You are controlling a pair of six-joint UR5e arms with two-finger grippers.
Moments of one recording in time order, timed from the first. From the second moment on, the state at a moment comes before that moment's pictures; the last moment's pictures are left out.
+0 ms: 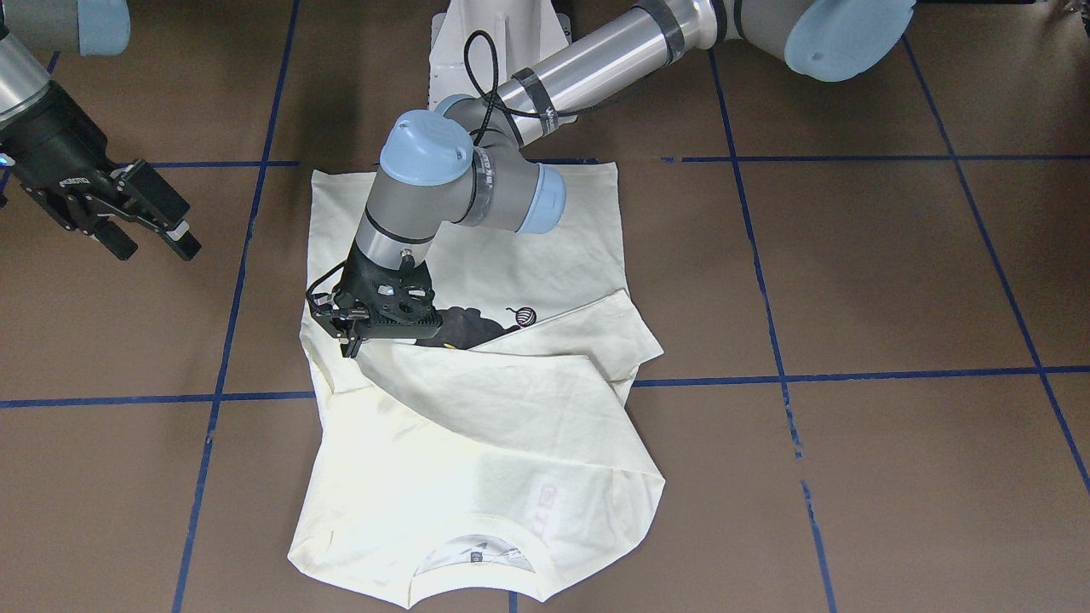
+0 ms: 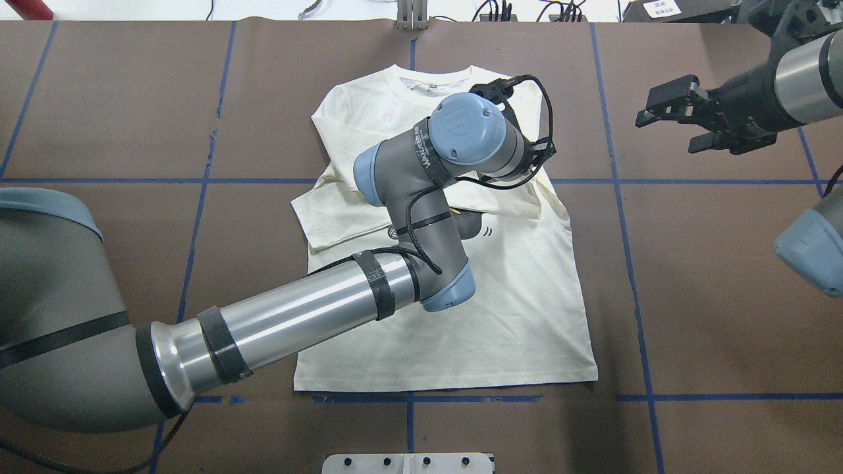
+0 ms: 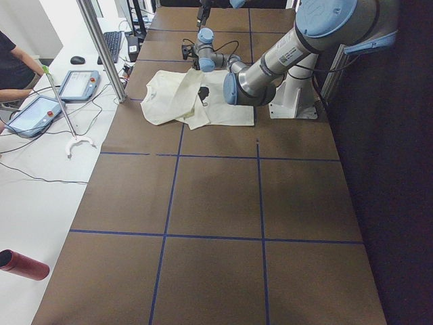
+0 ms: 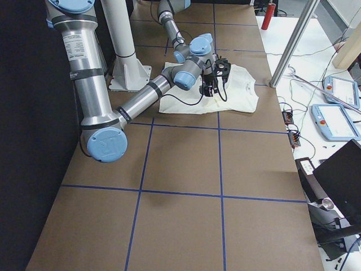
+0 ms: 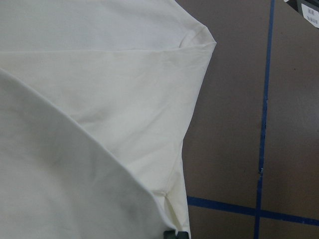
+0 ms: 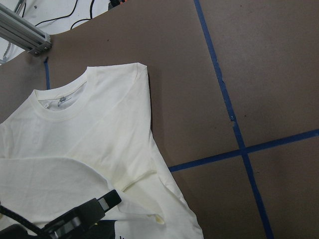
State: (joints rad) left arm -0.51 -2.82 -0.81 -2.38 -1.72 -1.60; right arm 1.02 -1.38 2.03 -1.25 2.15 1.28
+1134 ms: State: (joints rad) left arm -0.57 -2.60 -1.15 -2.27 -1.83 -1.56; right arm 0.89 -1.48 2.10 -1.24 2.12 1.39
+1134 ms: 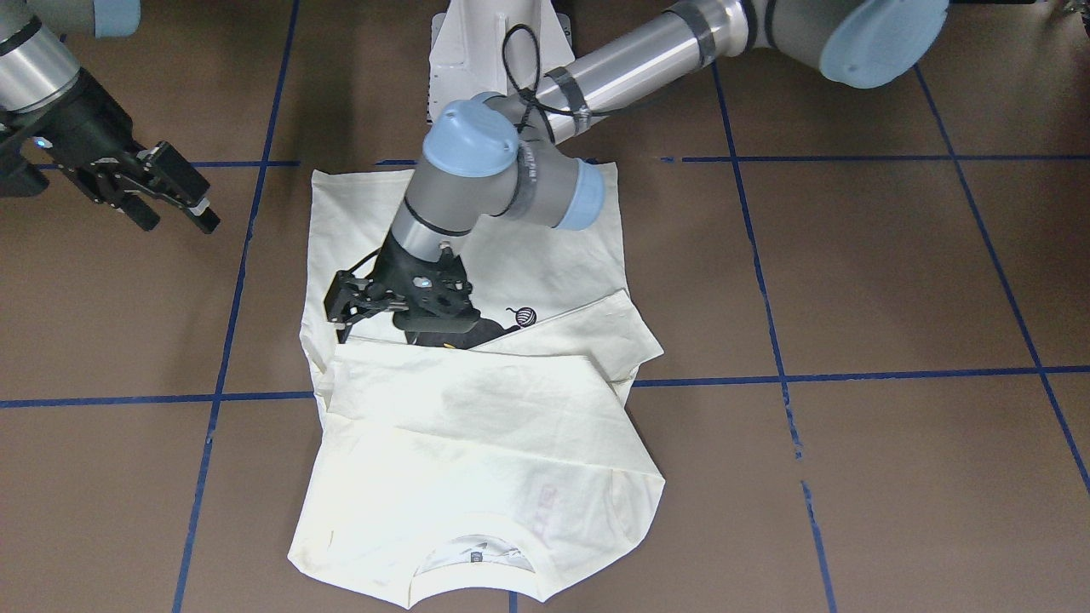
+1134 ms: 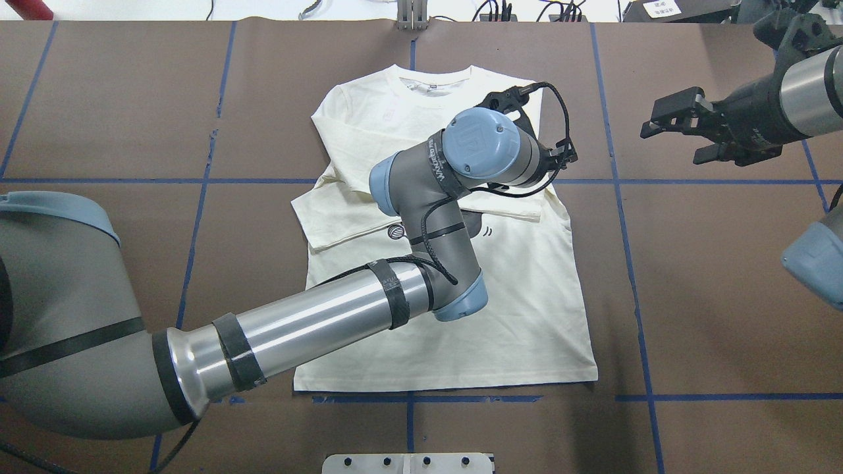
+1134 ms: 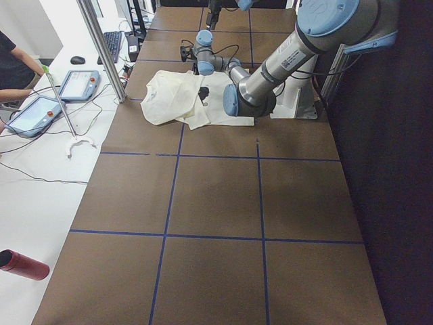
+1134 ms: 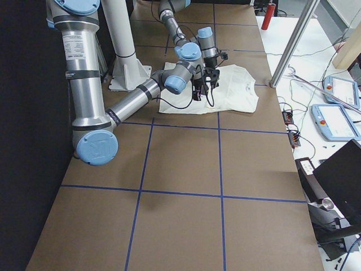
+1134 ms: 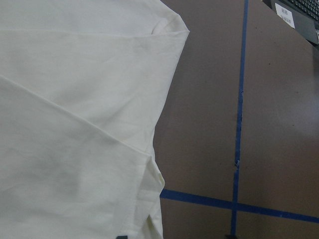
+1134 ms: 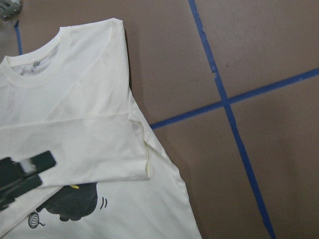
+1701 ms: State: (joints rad) left arm -0.68 -2.16 -1.72 -2.03 -1.93 -1.26; right arm 0.40 -1.55 2.14 -1.24 1.65 1.75
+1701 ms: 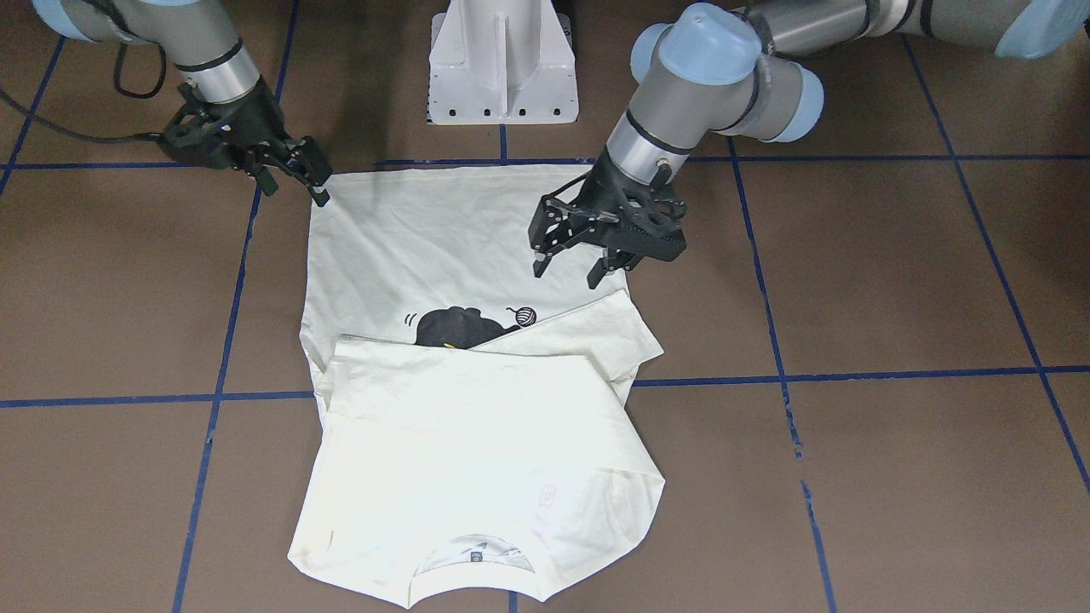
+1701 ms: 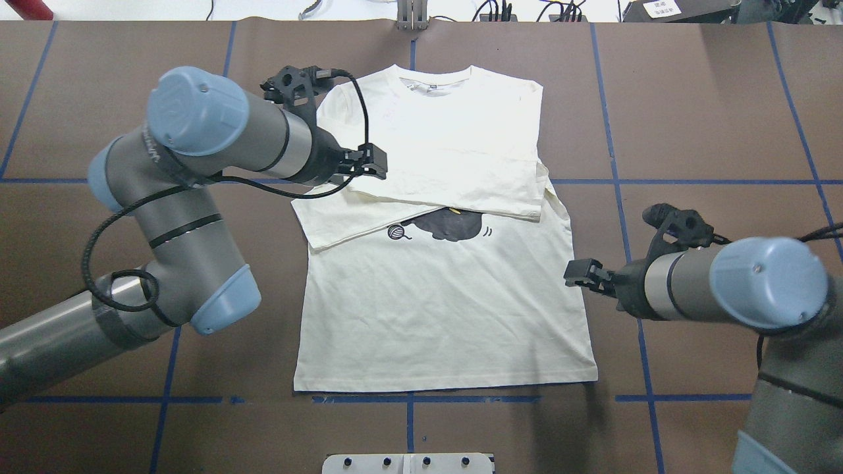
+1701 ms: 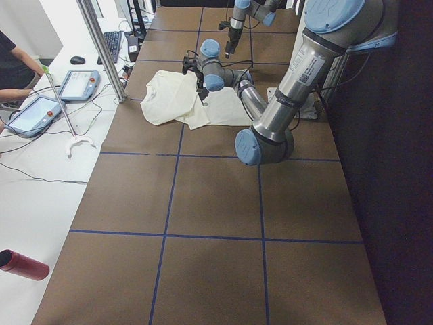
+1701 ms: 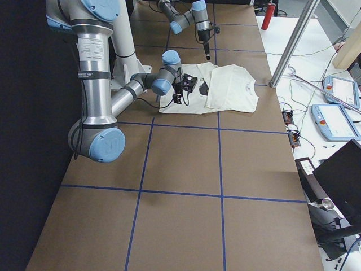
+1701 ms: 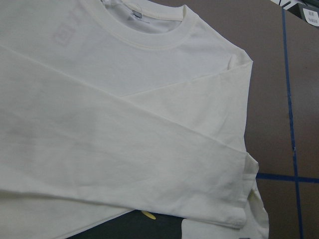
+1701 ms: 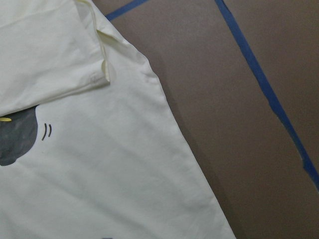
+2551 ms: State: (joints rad) left arm -0.71 -2.09 -1.70 -2.06 -1.98 -1.23; right arm 0.11 -1.69 2.14 -1.23 1.39 2.02
